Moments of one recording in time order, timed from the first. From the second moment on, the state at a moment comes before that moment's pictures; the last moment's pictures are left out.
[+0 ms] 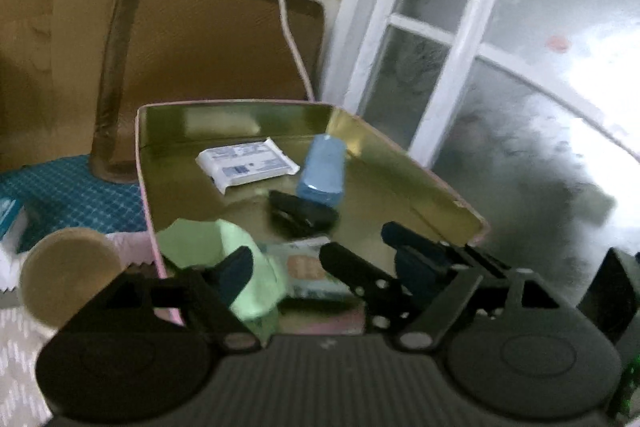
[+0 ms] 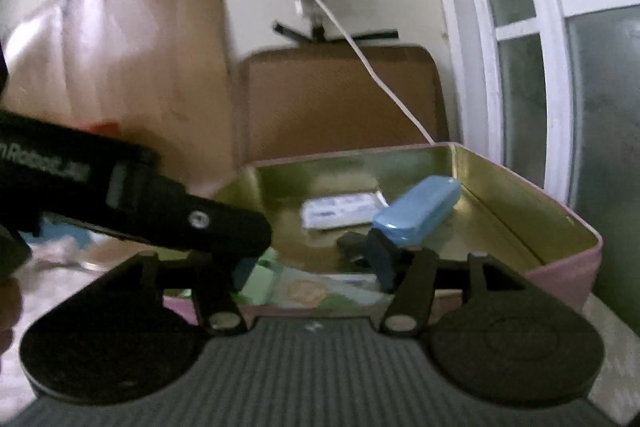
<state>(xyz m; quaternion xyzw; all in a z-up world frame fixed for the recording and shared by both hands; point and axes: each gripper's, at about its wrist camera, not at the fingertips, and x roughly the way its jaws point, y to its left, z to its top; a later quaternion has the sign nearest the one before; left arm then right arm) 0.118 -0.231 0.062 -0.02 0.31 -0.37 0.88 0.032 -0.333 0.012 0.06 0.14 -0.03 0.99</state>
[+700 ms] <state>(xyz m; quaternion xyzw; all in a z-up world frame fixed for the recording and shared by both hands) 0.071 0.006 -0.004 0.02 0.30 -0.13 0.95 0.038 -0.189 0.048 0.02 0.16 0.16 0.97</state>
